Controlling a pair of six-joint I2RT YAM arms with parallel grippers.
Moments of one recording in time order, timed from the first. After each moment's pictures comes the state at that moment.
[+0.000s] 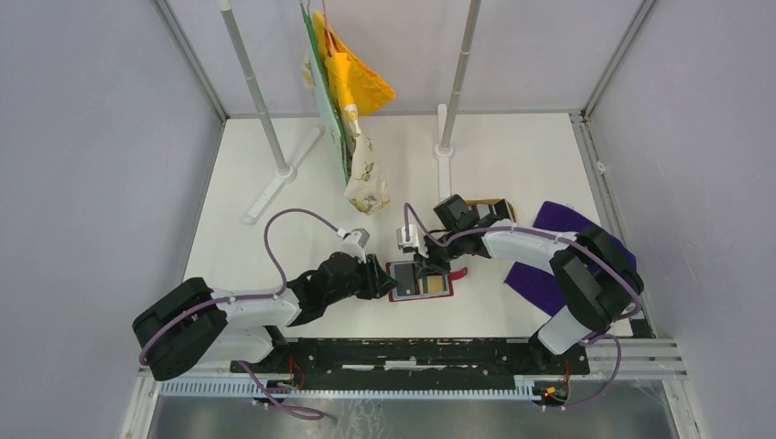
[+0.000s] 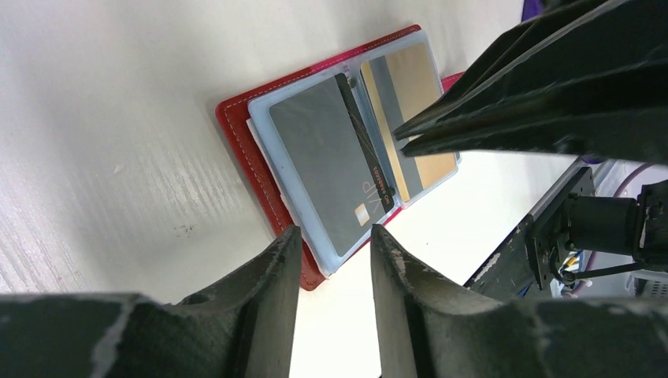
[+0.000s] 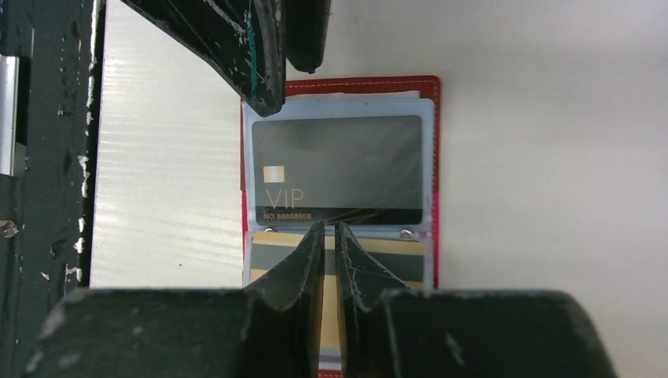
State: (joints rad) left arm -0.91 1.22 0.26 0.44 -0.02 -0.81; right arm 0.69 1.62 0.84 -0.30 -0.70 -0.76
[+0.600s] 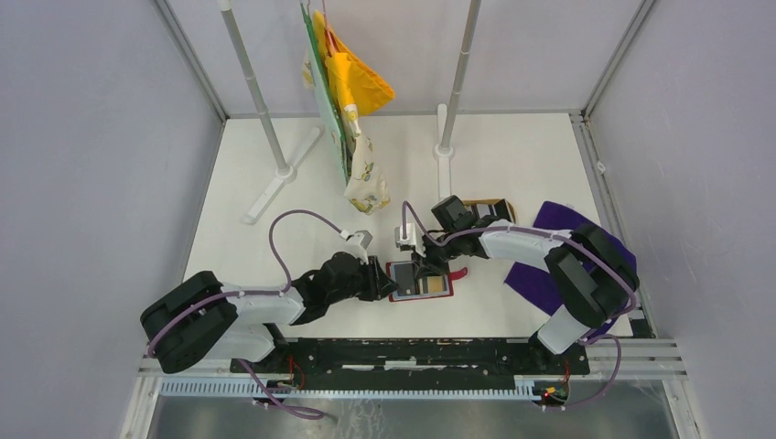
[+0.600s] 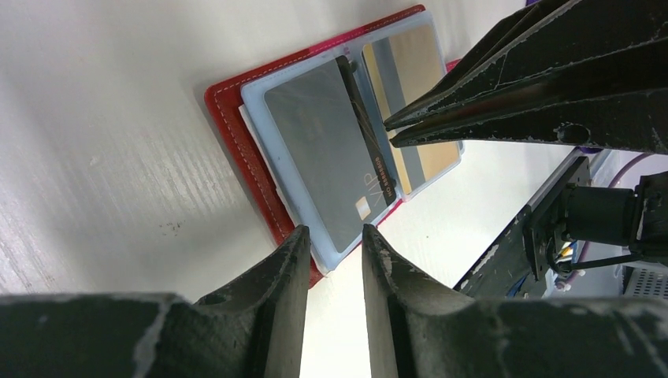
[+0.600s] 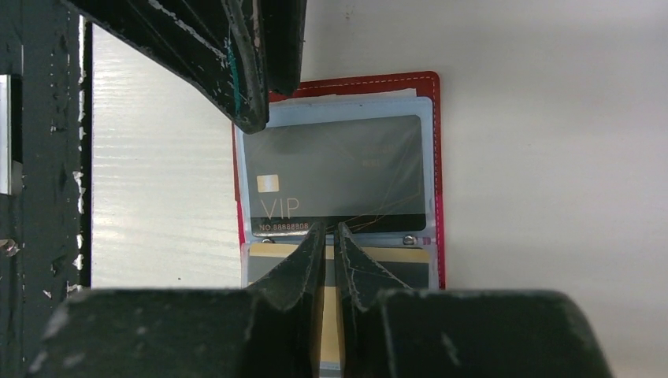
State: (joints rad) left arm -0.90 1.27 0.26 0.48 0.03 -0.83; right arm 0.67 1.62 0.84 -0.27 -0.72 -0.70
